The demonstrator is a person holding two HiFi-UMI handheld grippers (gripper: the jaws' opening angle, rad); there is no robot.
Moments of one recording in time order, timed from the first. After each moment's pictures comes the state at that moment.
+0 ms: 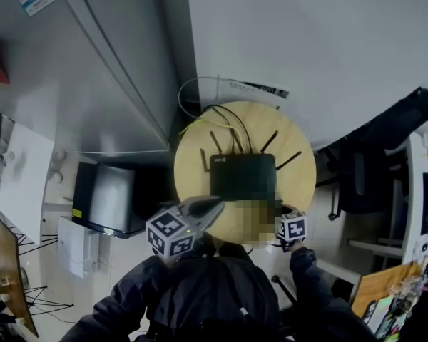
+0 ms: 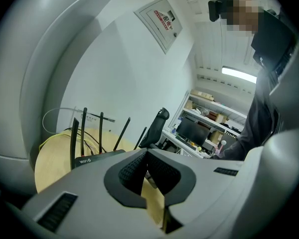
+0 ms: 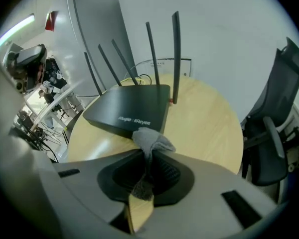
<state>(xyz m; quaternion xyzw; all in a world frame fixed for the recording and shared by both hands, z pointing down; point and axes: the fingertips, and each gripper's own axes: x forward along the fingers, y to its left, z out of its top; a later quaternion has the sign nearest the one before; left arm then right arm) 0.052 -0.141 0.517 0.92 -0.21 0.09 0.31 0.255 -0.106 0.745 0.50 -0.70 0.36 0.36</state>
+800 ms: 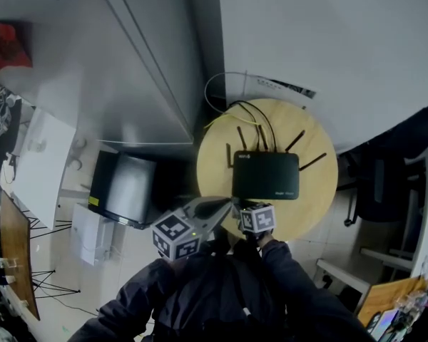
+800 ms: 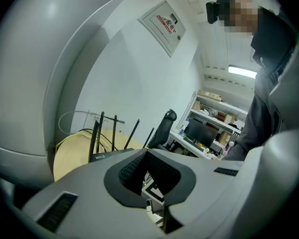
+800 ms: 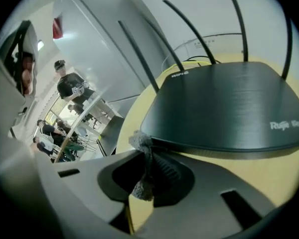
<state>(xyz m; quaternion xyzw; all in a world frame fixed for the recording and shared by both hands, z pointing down) 0.008 -0.130 0.519 0.91 -0.26 0.10 0.31 0.029 -0.123 0.756 0.36 -0.76 0.45 0.29</state>
